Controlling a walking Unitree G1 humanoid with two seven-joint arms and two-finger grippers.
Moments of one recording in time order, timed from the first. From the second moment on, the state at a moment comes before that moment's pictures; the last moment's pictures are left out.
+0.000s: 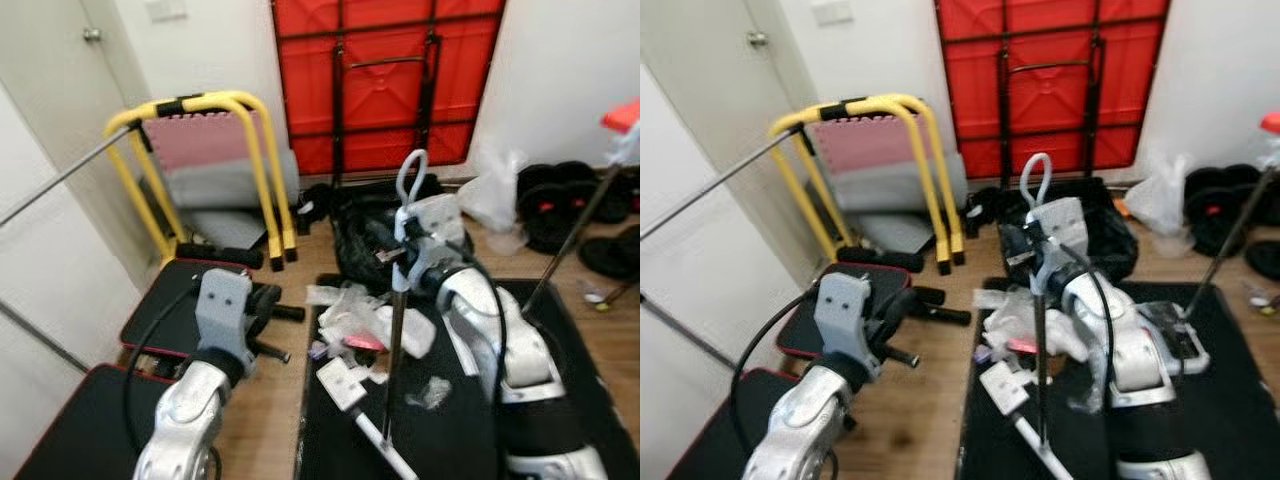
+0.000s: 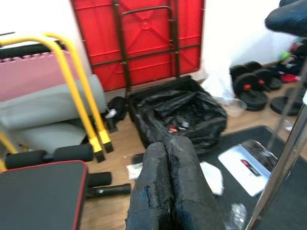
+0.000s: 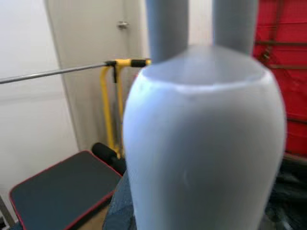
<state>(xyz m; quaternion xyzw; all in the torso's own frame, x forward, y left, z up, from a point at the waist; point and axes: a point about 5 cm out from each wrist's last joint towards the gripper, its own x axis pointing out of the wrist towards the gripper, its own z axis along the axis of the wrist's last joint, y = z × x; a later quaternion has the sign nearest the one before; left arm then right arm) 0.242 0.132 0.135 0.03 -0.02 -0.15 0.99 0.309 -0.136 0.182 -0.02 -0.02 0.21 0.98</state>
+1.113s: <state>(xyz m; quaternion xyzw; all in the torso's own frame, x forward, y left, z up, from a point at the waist) 0.239 0.139 0.131 0.01 -0.01 -0.14 0.99 0.295 -0.117 0.201 0.04 -0.08 0.32 0.94</state>
